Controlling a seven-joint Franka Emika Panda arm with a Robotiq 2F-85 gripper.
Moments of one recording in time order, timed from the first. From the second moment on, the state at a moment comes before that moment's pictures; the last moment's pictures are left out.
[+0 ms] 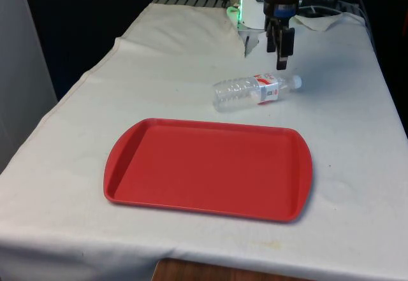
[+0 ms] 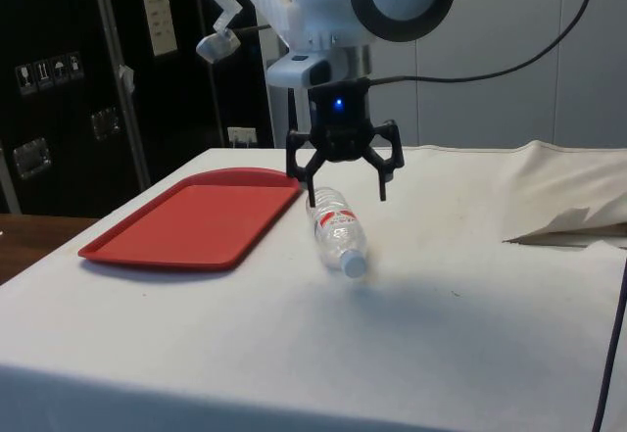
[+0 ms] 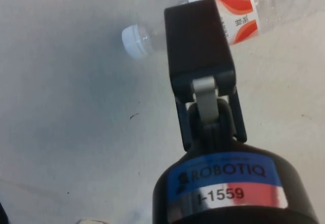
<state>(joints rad) 0.11 0.06 0.01 -2.57 -0.03 2.64 -1.75</state>
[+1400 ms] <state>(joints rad) 0.11 0.10 0.01 -2.54 -0.03 2.63 -1.99</state>
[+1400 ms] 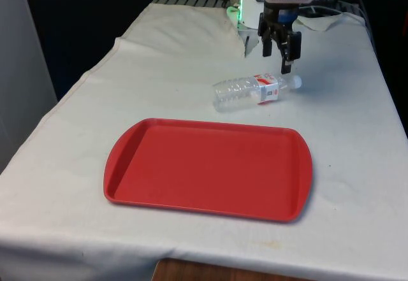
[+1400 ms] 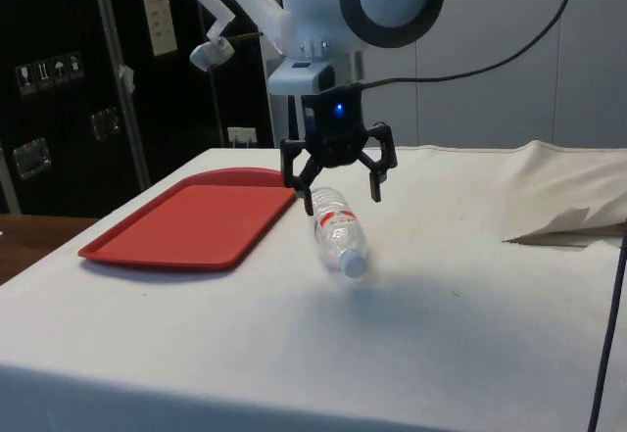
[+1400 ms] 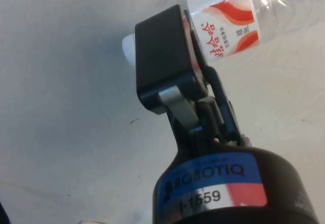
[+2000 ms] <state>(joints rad) 0.10 0.16 -0.01 -2.49 -0.03 2.62 -2.04</state>
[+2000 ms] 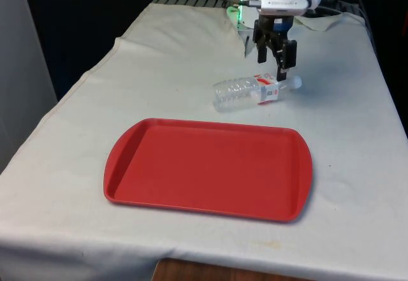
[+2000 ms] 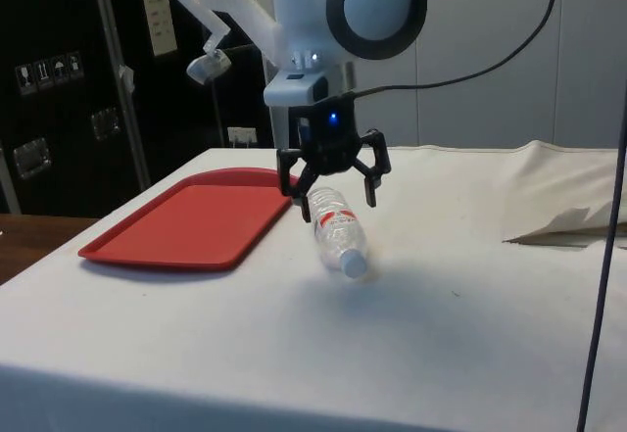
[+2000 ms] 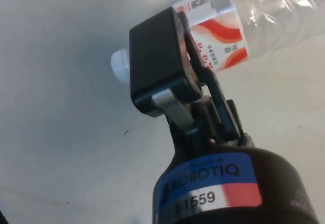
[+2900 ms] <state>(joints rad) 0.11 0.18 -0.03 -2.48 -0.08 2.64 -2.08</state>
